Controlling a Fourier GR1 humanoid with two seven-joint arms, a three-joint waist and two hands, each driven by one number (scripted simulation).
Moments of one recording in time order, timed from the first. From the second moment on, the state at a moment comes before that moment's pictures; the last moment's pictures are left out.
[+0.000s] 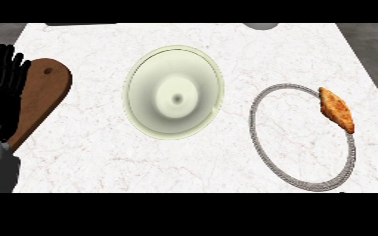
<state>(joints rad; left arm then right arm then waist) -0.18 0.35 0.24 -1.55 0.18 0.05 0.00 0.46 -0.23 -0.34 -2.21 1.07 0.39 0.17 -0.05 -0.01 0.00</state>
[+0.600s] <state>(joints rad) -0.20 0.34 0.22 -1.53 0.17 0.03 -0.01 0.21 -0.13 -0.28 -2.37 0.98 0.54 0.26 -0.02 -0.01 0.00</state>
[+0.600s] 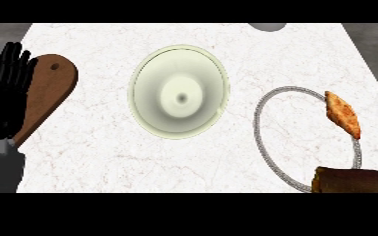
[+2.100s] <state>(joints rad) -0.27 0.33 0.21 -1.48 0.16 0.02 -0.02 -0.78 -0.01 0.33 -1.68 0.77 0.31 1.04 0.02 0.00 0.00</state>
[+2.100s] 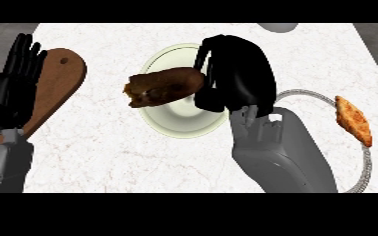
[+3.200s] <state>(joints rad) -0.25 0.31 0.21 -1.49 0.15 0.02 -0.02 -0.71 -0.01 0.35 -1.23 0.71 -0.52 0.81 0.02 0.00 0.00</state>
